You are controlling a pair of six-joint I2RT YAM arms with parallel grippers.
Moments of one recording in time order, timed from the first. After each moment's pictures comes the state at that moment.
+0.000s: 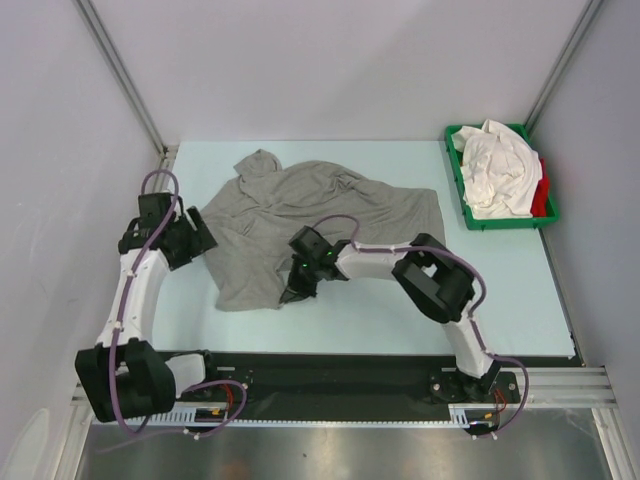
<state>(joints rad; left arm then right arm) 0.15 1.15 0.98 -0.75 0.03 -0.39 0.95 2.16 1.44 -0.22 -0.30 1.23</state>
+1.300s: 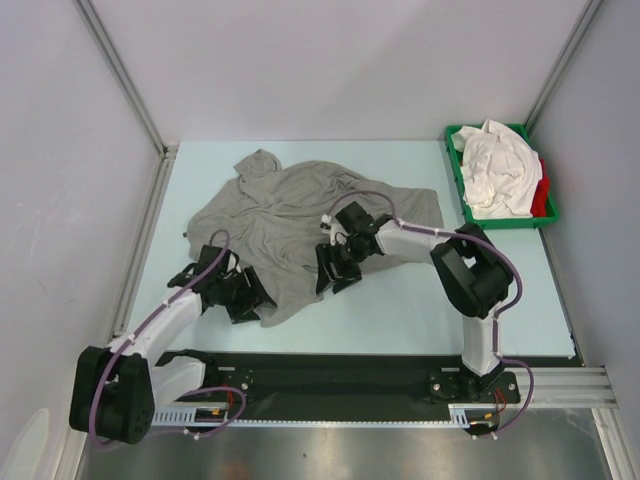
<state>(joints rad) -0.20 1.05 0.50 -0.59 0.37 -0.71 0.67 1.95 1.28 -0.48 -0.60 0.39</state>
